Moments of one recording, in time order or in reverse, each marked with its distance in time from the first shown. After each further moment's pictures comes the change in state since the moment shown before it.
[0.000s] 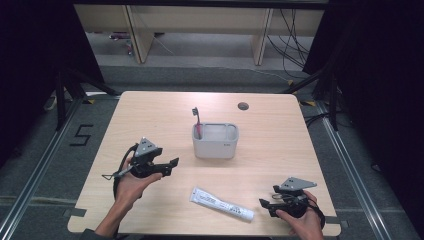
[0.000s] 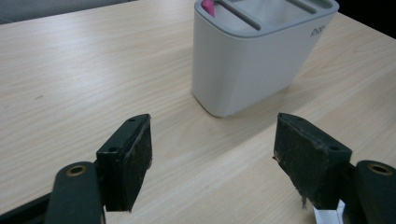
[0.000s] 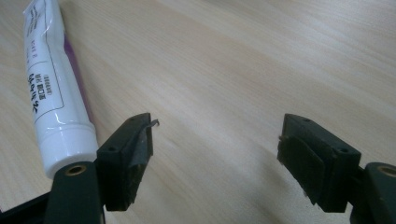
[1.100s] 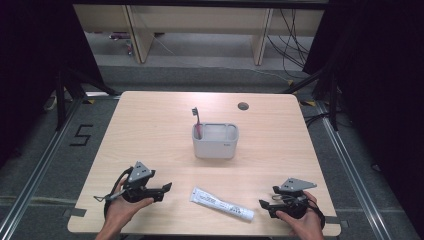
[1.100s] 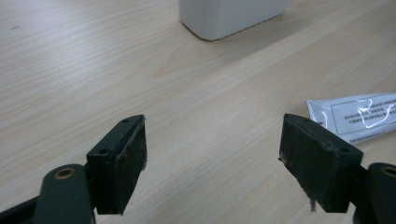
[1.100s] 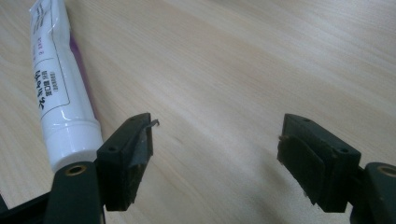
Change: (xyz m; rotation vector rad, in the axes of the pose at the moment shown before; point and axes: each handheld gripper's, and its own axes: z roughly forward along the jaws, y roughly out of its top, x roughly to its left) left arm -0.003 -0.060 -0.021 0.102 -0.019 0.054; right arm 0.002 -0.001 -0.001 0.008 0.017 0.012
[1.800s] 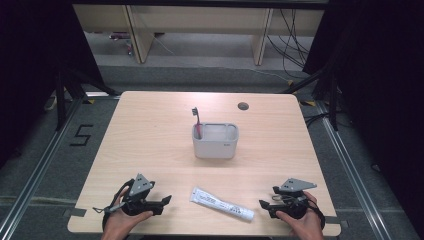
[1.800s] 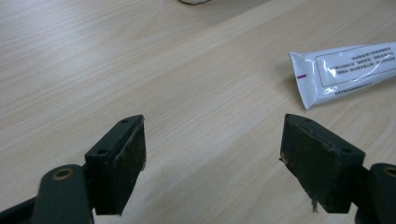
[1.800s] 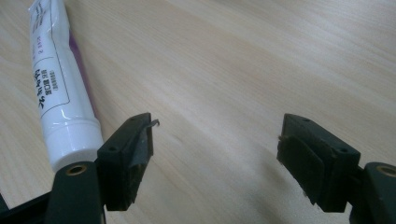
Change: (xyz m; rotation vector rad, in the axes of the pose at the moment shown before) left arm -0.013 -0.025 -0.005 0.043 -0.011 0.027; right arm 0.000 0.000 0.000 -0.002 -0.011 -0.010
